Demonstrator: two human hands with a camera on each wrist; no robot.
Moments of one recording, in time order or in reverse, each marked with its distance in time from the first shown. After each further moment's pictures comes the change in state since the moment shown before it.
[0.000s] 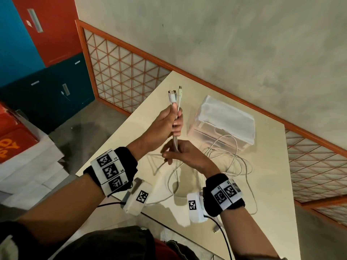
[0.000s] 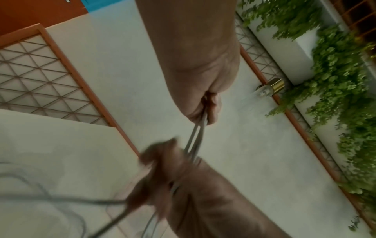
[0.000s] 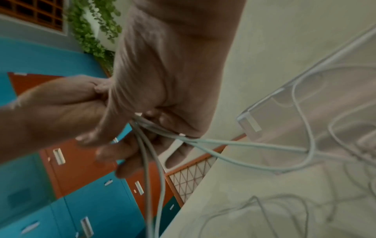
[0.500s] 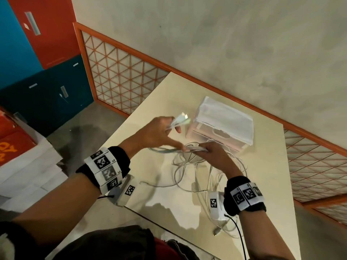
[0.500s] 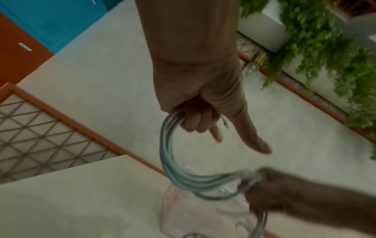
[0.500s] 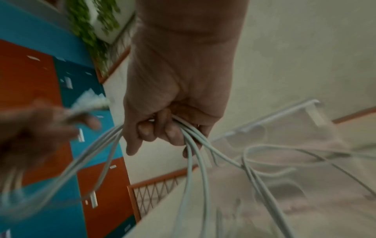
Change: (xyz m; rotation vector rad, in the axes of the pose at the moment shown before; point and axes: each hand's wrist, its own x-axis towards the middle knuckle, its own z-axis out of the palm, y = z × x) left_hand 0.002 -0.004 -0.026 0.920 -0.112 -0.073; right_hand -0.025 0.041 -0.067 -0.395 0.342 0.035
